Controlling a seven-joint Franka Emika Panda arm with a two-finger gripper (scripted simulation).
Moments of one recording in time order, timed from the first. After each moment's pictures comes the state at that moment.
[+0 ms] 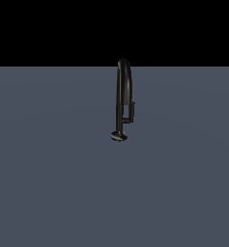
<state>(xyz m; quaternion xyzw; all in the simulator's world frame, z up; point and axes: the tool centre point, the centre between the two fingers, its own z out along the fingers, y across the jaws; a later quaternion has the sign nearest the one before) -0.252 0.005 0.491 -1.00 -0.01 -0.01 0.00</state>
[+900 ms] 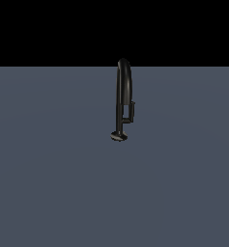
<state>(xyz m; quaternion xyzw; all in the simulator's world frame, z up) -0.219 0.008 0.488 -1.00 0.03 0.03 0.04</state>
